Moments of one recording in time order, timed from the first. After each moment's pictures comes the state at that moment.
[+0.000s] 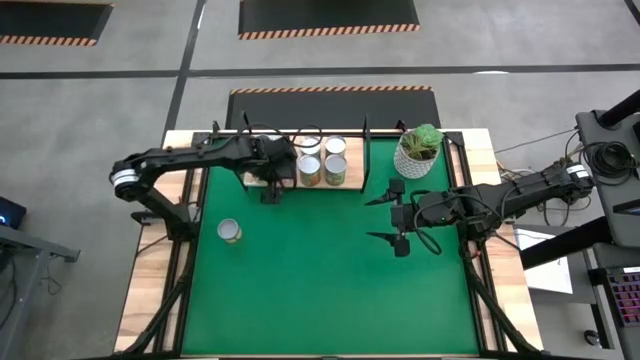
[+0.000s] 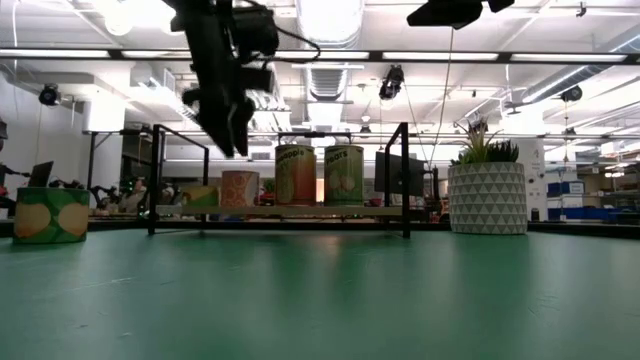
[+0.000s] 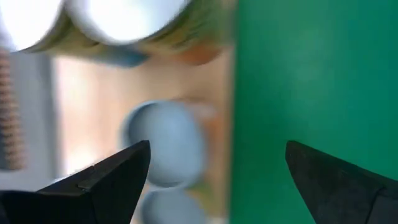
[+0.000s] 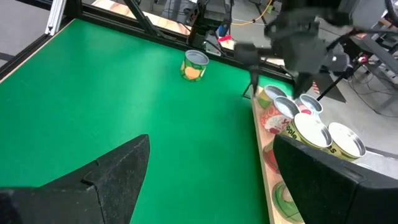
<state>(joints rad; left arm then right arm) 0.35 1.55 1.22 -0.88 -0.18 0.42 0.24 1.06 0.86 -0.20 0.26 -0.20</state>
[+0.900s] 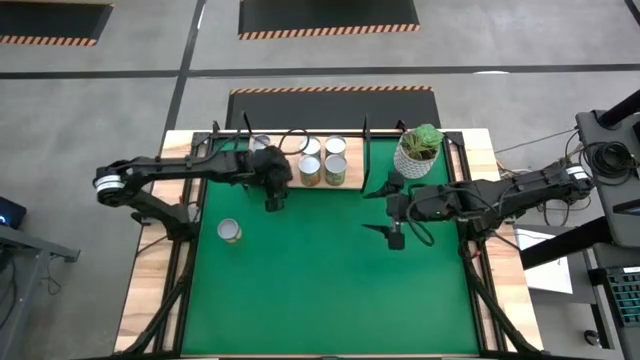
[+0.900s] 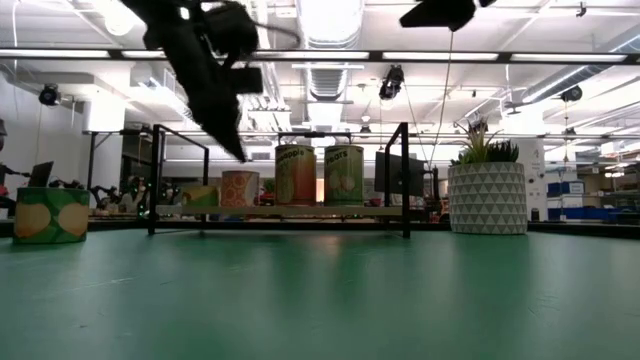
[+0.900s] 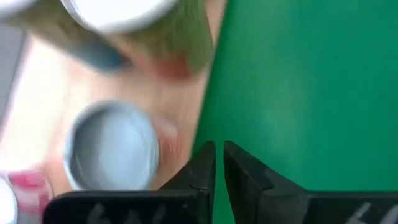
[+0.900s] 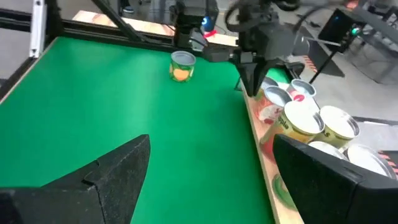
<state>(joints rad) 0.33 1.42 1.00 -0.64 -0.08 0.19 0.20 1.08 0.93 -0.26 0.27 -0.07</state>
